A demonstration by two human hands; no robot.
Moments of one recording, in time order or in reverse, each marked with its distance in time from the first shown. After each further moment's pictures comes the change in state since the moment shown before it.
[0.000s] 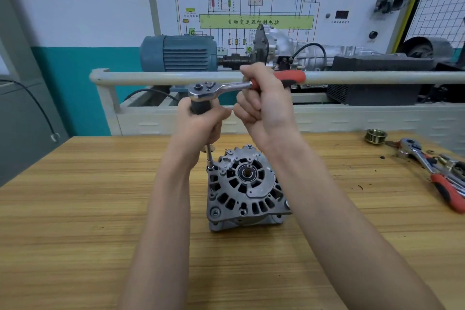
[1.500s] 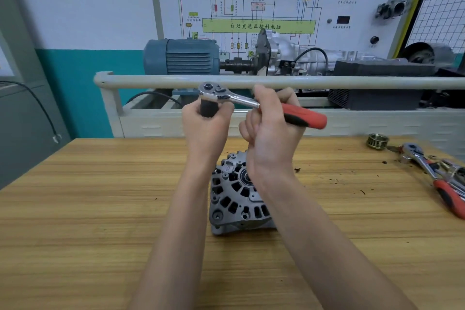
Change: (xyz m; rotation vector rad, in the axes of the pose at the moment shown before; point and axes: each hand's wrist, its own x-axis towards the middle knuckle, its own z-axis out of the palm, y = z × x) left_hand 0.001 -0.008 0.021 0.043 0.329 0.071; right_hand -0.032 0.023 0.006 0.029 0.164 -0.315
